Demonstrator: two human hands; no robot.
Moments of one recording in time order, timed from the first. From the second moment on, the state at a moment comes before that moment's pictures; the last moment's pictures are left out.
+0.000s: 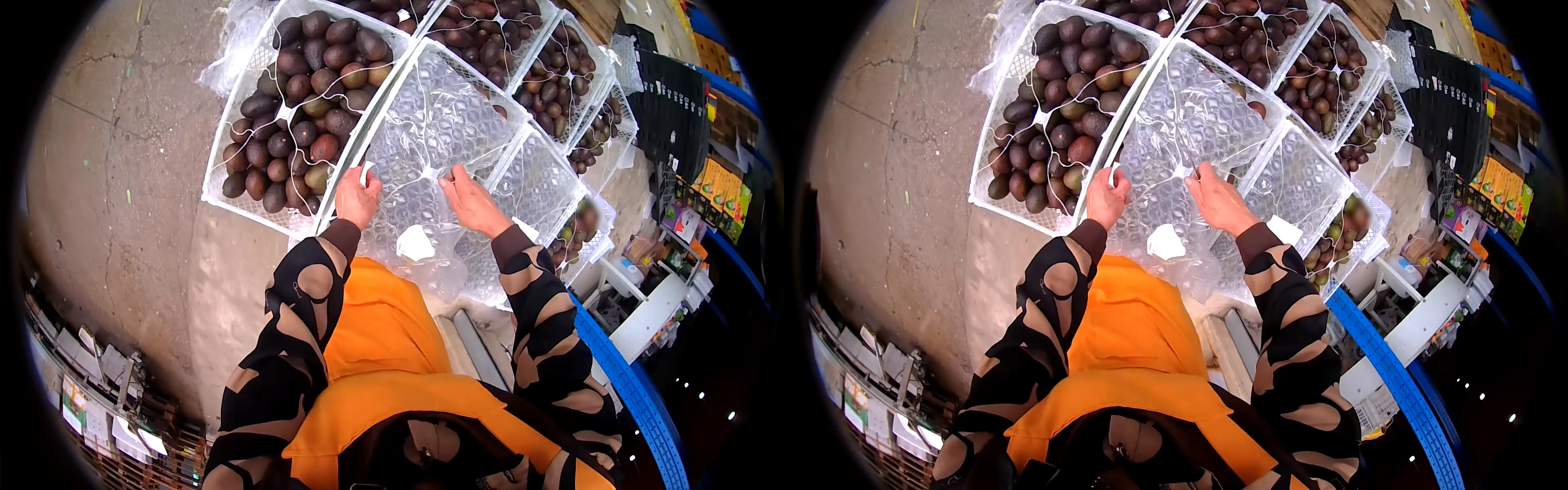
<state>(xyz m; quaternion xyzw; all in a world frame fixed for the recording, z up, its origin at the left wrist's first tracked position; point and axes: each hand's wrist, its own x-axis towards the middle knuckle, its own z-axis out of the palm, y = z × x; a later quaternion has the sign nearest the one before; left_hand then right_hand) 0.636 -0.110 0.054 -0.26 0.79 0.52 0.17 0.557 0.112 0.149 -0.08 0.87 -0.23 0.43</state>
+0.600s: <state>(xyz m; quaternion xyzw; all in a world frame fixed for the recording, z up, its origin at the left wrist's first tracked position) 0.723 -0.063 0.074 -0.14 0.83 0.33 0.43 0.663 0.105 0.130 0.17 0.85 -0.43 0.25</state>
